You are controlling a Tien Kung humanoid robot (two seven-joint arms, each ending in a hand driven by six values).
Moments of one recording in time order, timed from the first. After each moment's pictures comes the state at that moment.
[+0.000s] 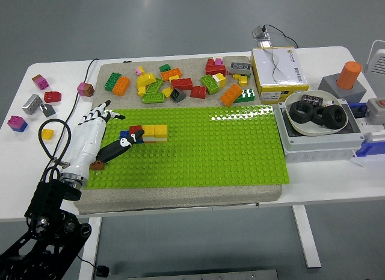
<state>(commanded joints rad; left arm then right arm) -0.17 0.14 -1.10 -1.32 2.19 0.40 0.07 0.13 -0.10 1.59 0.18 -1.33 -0.05 -0.24</state>
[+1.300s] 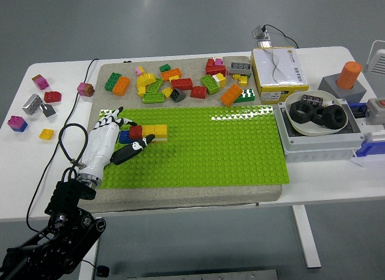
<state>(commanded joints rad) -0.27 0.10 -1.01 -1.09 2.10 0.49 0.02 0.12 -0.09 1.55 0.18 -1.36 0.00 -0.26</state>
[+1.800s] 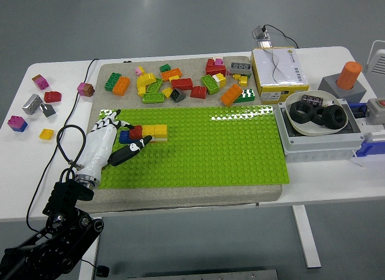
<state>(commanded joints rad) -0.28 0.10 -1.00 -1.07 2.09 0.48 0.03 0.09 -0.05 1.57 0.18 -1.37 0.00 -0.27</state>
